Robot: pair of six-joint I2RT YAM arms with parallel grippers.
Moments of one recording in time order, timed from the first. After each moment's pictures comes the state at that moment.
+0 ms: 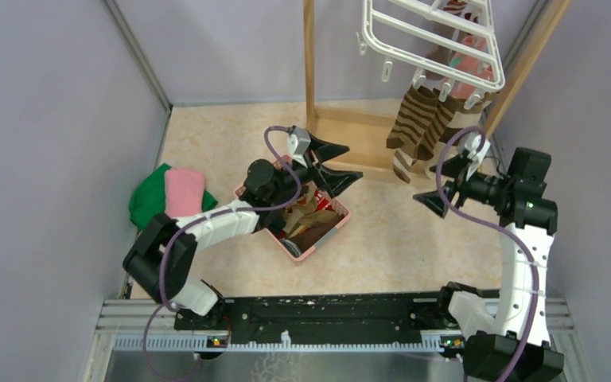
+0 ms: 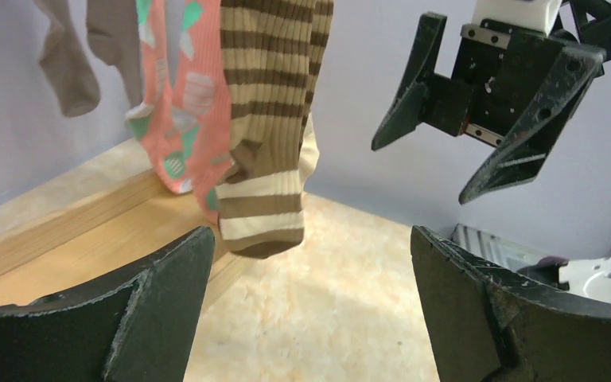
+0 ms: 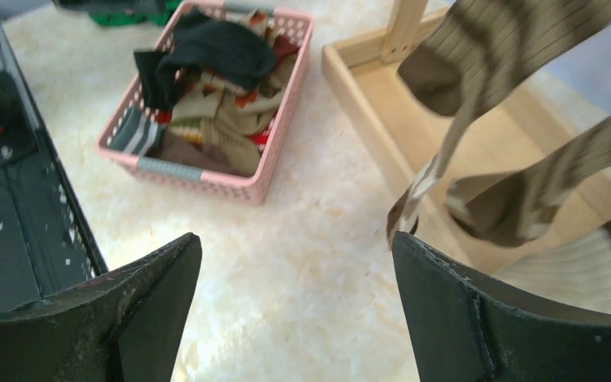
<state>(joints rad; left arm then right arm) -0.69 1.54 0.85 1.10 0.53 -0.44 -0.30 0.93 1.08 -0.80 -1.19 -0.60</state>
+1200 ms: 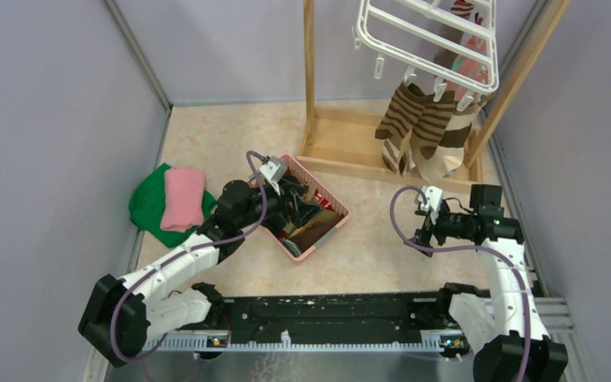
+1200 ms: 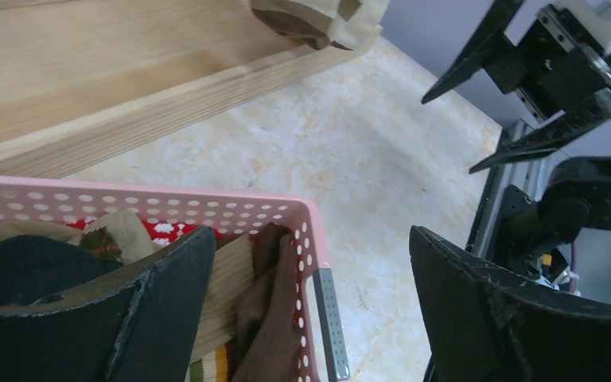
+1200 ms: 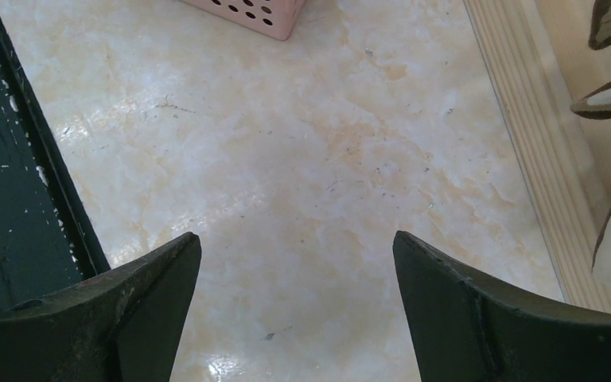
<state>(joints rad) -0.60 1.05 0.54 0.42 0.42 -0.34 -0.15 0.83 0.67 -0.90 -0.92 -1.07</state>
